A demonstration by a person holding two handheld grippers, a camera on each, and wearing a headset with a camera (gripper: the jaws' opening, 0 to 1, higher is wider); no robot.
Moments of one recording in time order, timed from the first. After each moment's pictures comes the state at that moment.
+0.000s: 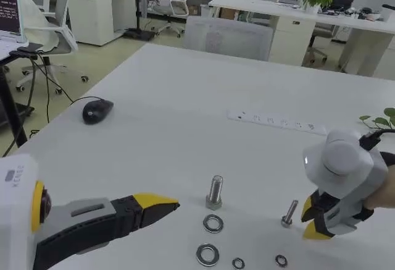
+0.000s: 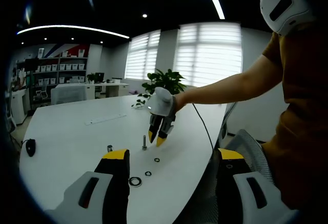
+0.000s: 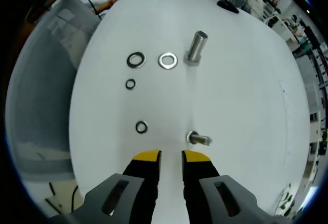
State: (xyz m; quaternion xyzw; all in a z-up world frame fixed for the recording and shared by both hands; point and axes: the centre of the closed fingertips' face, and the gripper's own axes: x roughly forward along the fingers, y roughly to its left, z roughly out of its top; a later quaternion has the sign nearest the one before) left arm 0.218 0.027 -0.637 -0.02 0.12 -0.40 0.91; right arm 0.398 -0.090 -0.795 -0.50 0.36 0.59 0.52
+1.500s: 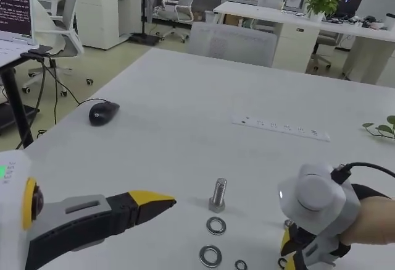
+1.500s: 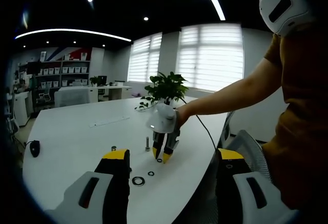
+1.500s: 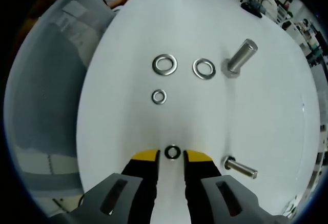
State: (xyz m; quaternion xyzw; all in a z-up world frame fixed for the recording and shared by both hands) left arm 0.211 0.035 -0.632 -0.02 0.11 -0.38 0.92; right arm 0.357 -0.070 -0.825 -0.49 0.37 0.62 0.48
